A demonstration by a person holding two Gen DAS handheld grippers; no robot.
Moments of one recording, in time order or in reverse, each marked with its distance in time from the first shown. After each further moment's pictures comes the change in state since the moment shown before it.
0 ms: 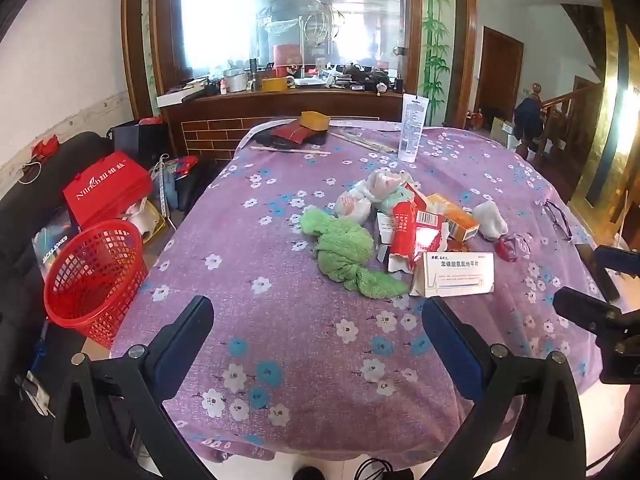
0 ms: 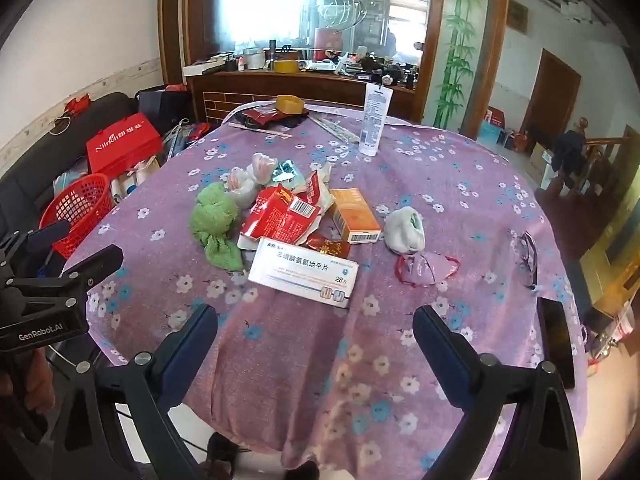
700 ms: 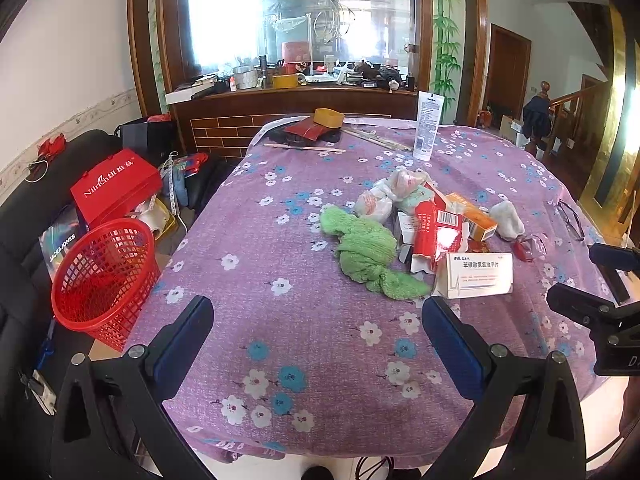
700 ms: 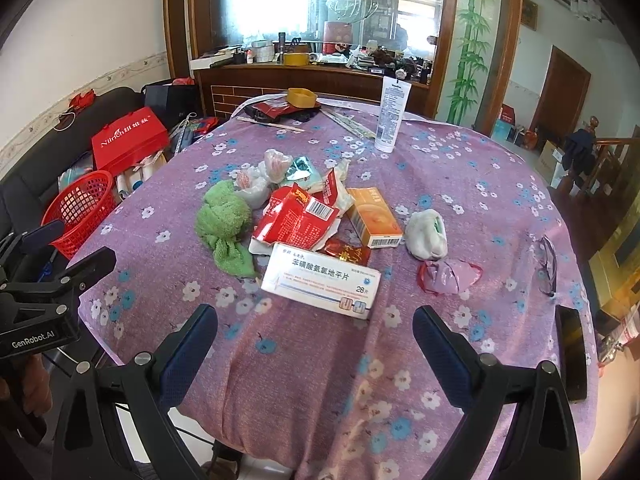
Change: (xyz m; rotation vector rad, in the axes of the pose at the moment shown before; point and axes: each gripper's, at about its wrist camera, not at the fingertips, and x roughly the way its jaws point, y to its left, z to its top) left arm 0.009 0.017 0.001 -0.005 0.006 0.032; right arm 0.020 0.011 0.007 0.002 0.017 0.038
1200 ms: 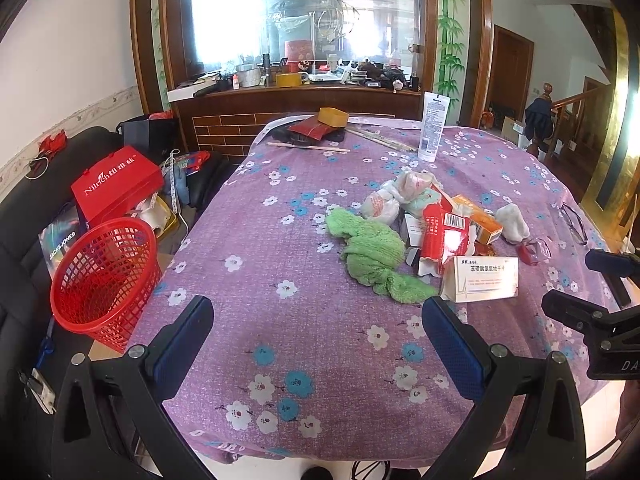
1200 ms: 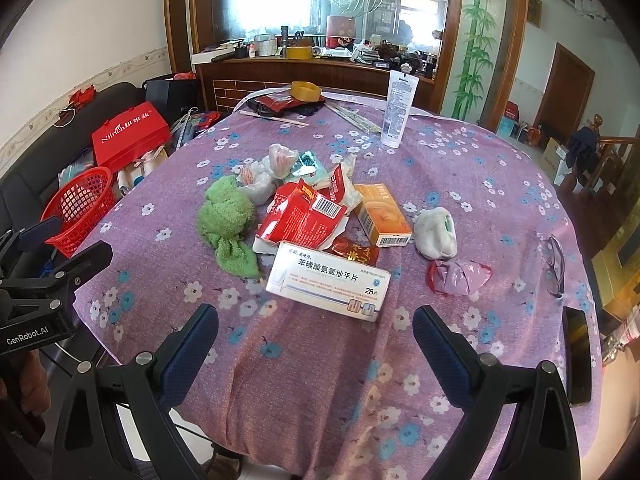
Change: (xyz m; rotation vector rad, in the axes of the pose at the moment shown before) left arm 0.002 0.007 0.001 -0.004 0.003 0.000; right arm 0.013 0.004 0.004 -0.021 0.037 -0.009
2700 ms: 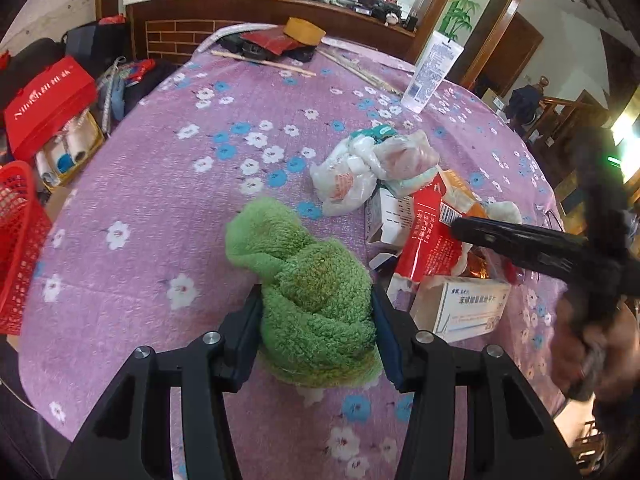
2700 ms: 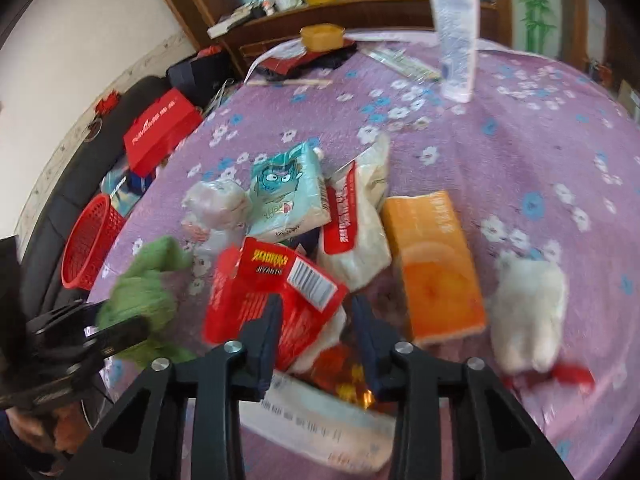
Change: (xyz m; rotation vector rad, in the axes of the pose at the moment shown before) left arm 0.119 -0.014 0.038 -0.157 0.314 -0.220; right arm 0.164 -0.062 0.085 0.074 0.223 0.364
